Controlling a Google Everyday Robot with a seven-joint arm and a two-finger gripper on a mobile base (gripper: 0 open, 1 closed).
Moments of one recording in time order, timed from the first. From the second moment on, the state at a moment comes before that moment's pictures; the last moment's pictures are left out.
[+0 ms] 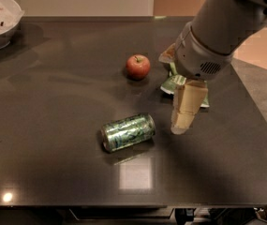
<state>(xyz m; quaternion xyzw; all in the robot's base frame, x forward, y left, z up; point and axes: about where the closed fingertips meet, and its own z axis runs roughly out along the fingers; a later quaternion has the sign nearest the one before) 0.458 -0.083 0.933 -0.72 0.67 0.04 0.18</state>
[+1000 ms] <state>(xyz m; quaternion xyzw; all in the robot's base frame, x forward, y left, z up) 0.435 -0.023 0.876 -0.78 0.61 0.07 0.15</state>
